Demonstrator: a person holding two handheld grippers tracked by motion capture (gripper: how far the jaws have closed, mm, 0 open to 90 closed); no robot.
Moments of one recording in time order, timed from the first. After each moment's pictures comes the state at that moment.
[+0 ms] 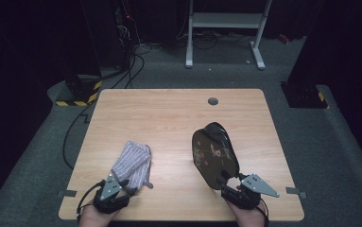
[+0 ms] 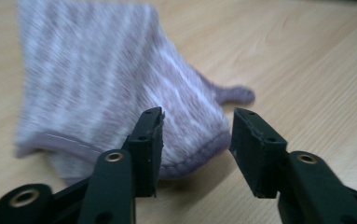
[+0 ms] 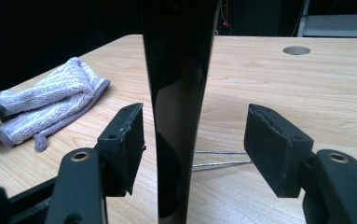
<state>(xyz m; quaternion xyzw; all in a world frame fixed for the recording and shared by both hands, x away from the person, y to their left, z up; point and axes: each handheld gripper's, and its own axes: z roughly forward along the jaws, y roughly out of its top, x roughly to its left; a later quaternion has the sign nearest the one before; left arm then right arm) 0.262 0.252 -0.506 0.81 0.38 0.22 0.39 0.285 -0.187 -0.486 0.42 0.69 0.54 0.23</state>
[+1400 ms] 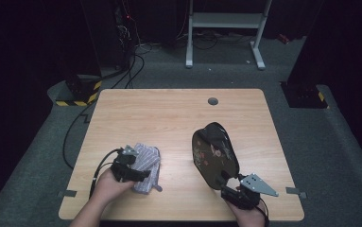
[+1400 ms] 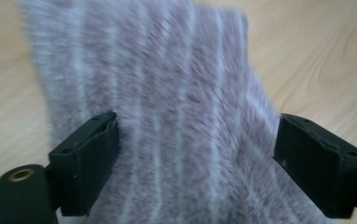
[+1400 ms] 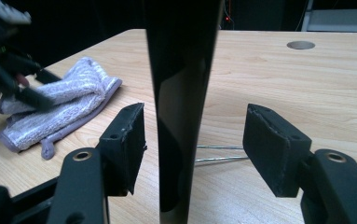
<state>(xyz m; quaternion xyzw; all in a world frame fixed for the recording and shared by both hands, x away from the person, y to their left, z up) 0.363 0.205 -0.497 0.86 0.42 0.10 0.26 0.285 -0.187 -0.487 0.41 0.70 0.54 0.22</state>
